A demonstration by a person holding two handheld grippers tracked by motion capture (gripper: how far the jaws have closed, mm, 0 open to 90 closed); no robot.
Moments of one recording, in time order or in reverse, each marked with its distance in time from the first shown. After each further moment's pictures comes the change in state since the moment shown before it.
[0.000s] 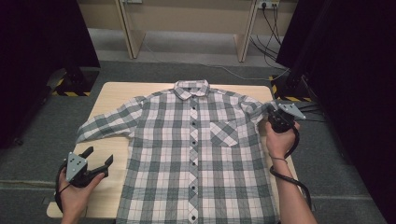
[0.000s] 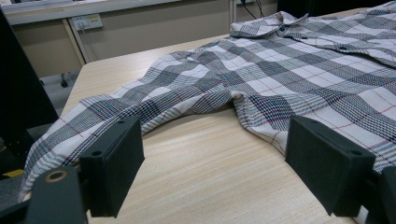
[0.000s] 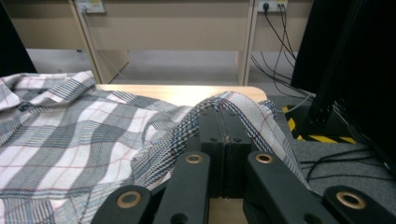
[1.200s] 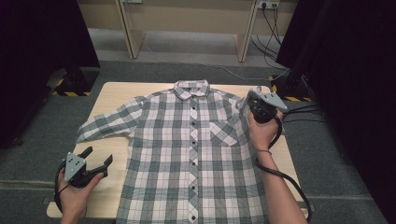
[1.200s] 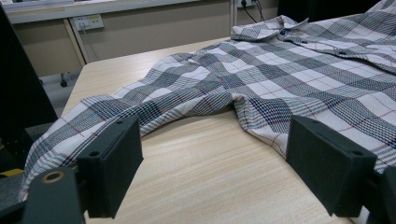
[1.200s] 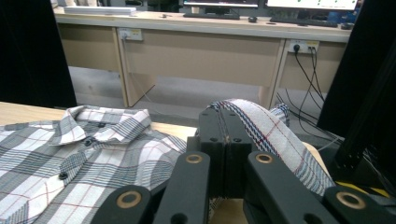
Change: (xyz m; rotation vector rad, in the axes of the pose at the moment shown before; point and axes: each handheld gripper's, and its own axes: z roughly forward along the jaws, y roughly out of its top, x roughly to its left) left arm 0.002 -0.001 -0.001 -0.010 -0.001 -0.017; right arm 0.064 0.034 0.006 -0.112 0.097 -0.085
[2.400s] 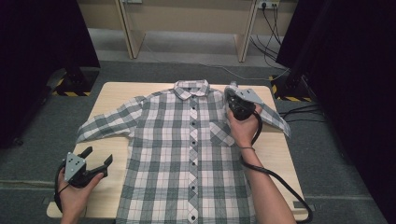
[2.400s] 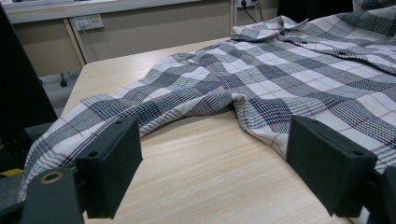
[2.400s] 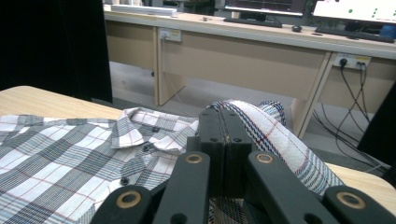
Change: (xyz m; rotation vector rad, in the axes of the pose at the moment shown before) left arm 0.000 0.000 0.000 0.001 0.001 0.001; right arm 0.058 0.009 0.019 -0.006 0.132 -0.071
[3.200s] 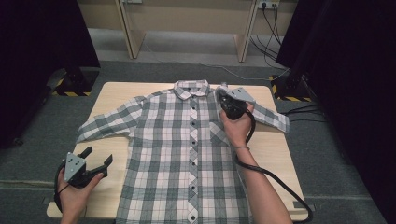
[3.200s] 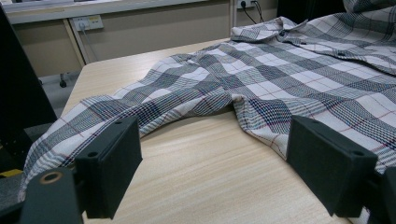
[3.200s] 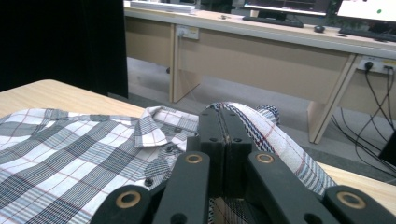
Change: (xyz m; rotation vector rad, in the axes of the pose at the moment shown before) left arm 0.000 0.000 0.000 -0.002 -0.001 0.000; right arm 0.019 0.004 0.010 0.012 0.065 -0.030
